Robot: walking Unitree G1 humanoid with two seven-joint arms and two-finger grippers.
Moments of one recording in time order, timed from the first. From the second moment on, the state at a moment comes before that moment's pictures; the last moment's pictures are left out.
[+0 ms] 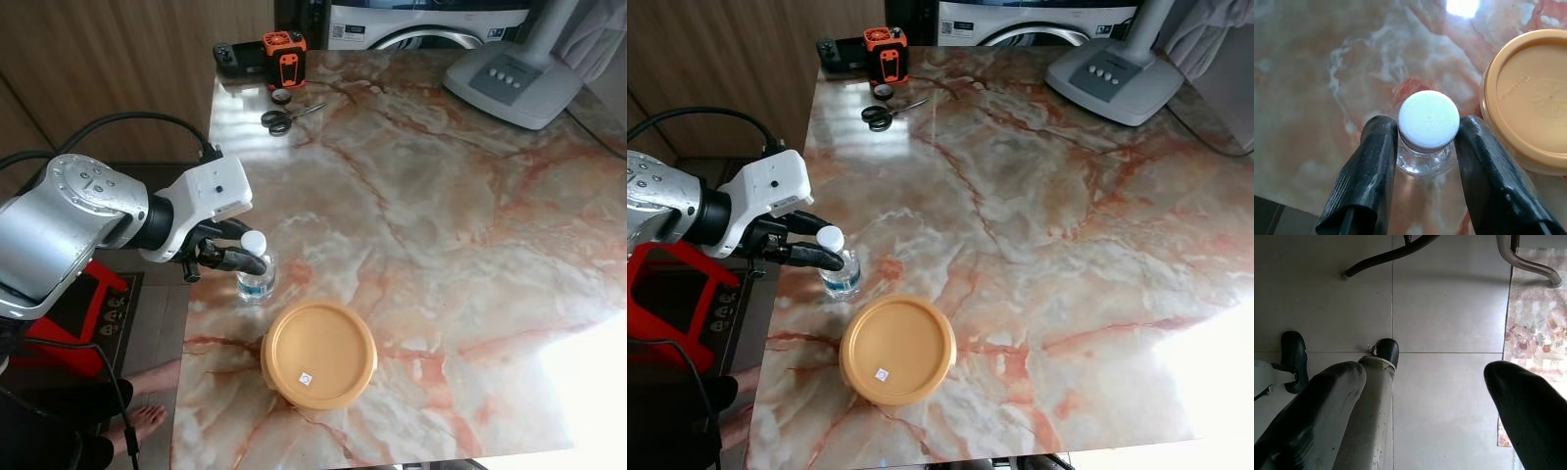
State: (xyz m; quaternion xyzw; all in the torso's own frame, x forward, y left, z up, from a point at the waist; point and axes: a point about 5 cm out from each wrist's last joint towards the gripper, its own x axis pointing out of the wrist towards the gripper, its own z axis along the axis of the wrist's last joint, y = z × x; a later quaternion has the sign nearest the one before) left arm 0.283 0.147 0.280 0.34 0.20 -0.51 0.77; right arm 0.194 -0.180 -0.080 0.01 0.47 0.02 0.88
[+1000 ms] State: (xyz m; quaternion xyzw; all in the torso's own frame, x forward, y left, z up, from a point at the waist) left arm 0.286 0.149 0.284 0.34 0.19 -0.51 0.76; right arm 0.194 -0.180 -0.080 0.01 0.47 0.02 0.88
